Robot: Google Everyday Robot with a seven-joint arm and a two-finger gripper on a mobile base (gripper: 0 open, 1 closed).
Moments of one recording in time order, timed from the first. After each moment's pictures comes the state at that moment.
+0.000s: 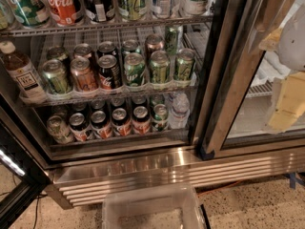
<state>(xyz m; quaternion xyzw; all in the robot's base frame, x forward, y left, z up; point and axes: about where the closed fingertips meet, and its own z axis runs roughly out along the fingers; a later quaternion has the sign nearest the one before) 0.428 -0.205 0.972 -0.61 0.77 -0.04 0.16</state>
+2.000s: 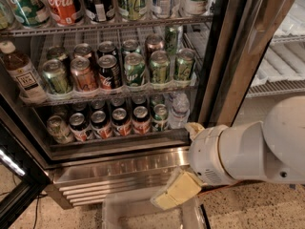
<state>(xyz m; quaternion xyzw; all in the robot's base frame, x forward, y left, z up) 0.363 -0.042 0.825 -0.49 0.79 0.17 0.32</state>
